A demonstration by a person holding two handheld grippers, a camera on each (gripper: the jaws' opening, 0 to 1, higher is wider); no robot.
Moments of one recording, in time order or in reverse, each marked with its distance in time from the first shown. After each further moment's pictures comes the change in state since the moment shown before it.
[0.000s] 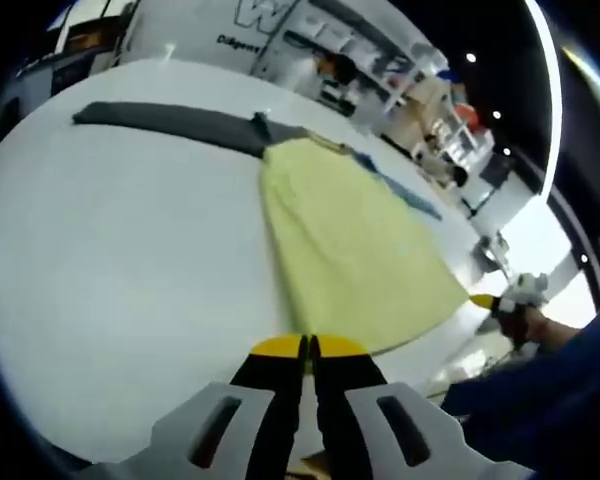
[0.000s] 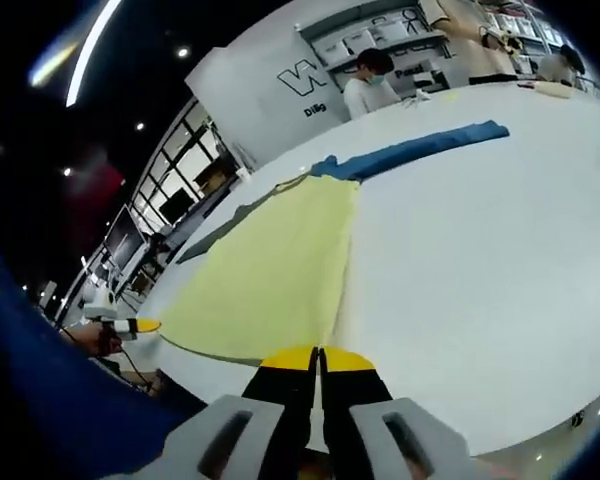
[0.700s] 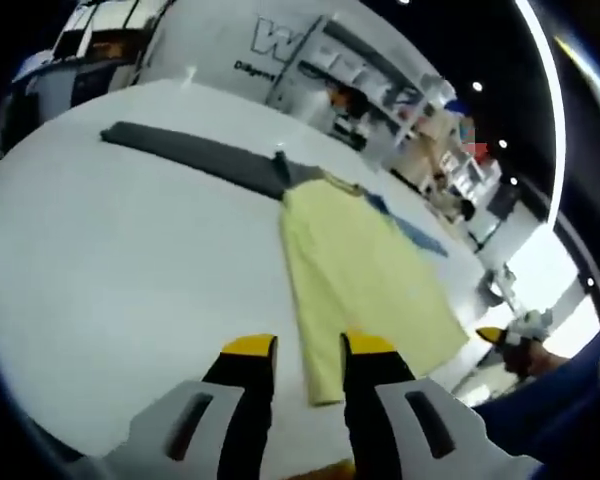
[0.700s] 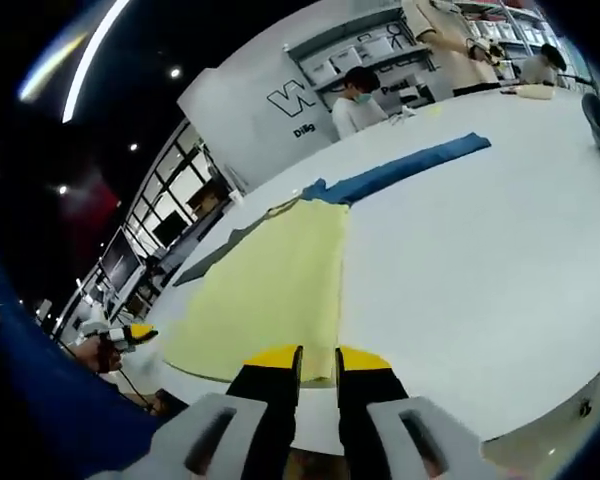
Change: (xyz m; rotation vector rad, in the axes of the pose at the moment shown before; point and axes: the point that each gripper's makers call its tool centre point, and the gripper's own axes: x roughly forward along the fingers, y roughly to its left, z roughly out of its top) left arm -0.018 0.038 0.051 -0.129 -0.222 0.081; right arm -0.009 -0.003 0.016 0.047 -0.103 -0.031
